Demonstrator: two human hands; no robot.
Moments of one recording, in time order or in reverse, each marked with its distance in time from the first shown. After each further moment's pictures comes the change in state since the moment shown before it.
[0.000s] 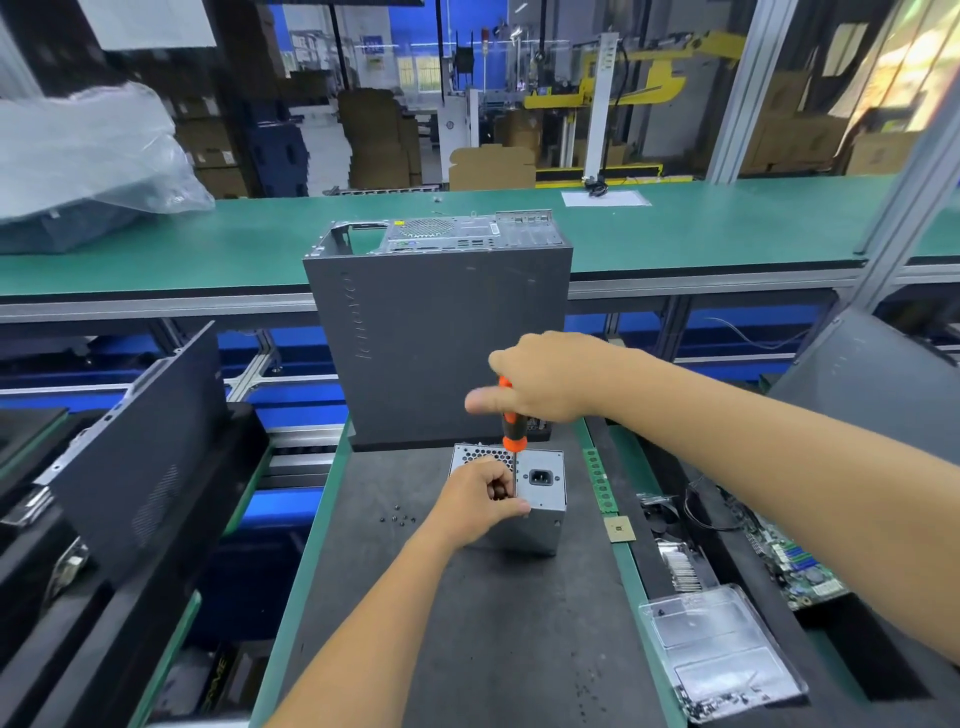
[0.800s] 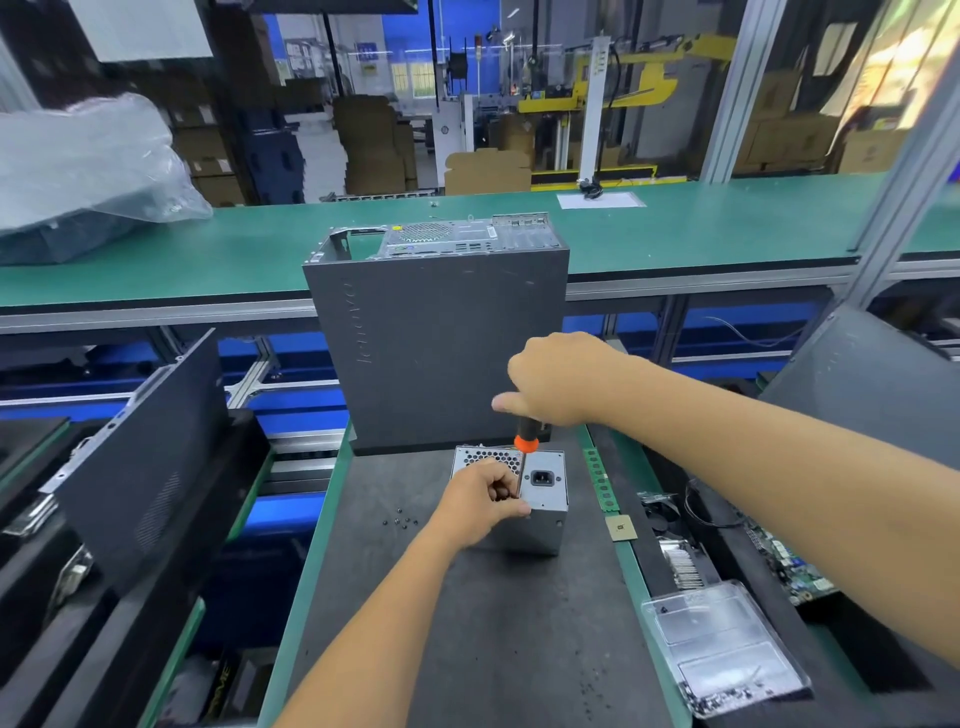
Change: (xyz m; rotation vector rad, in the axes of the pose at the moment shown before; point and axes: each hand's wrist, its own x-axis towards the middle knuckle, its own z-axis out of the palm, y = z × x) left_hand -0.005 0.004 -0.003 -0.053 -0.034 -0.021; right_hand -0.006 -0.003 0.001 -0.157 0.022 0.025
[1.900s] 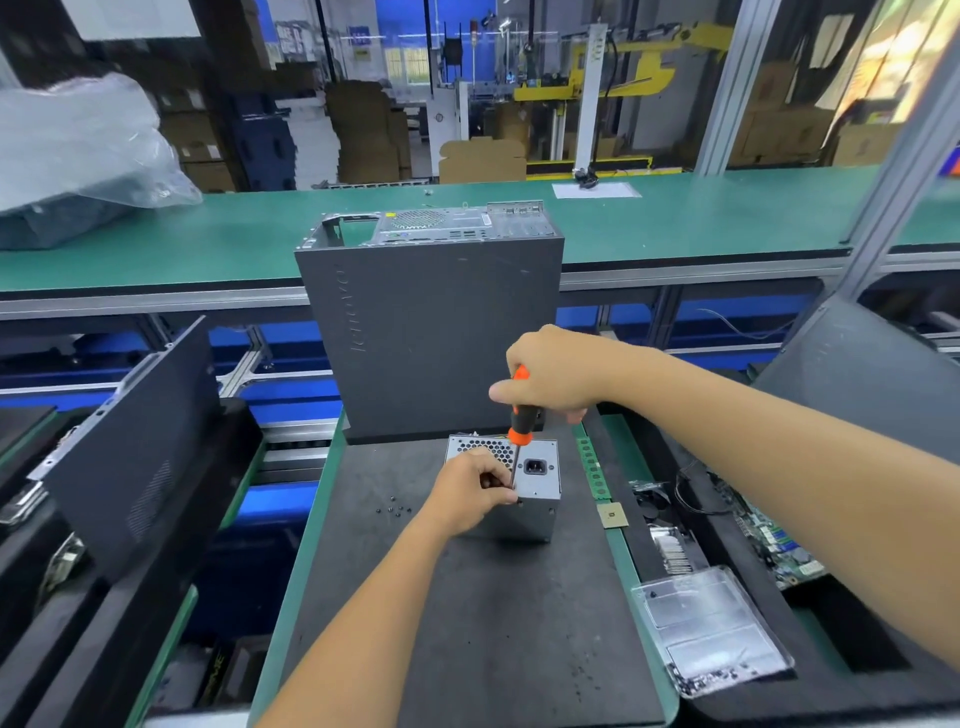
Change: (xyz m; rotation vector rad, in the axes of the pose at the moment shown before) left_hand 0.000 -0.001 -0.003 0.032 0.011 0.011; right_hand -0.007 0.005 0.001 0.451 -0.082 0.109
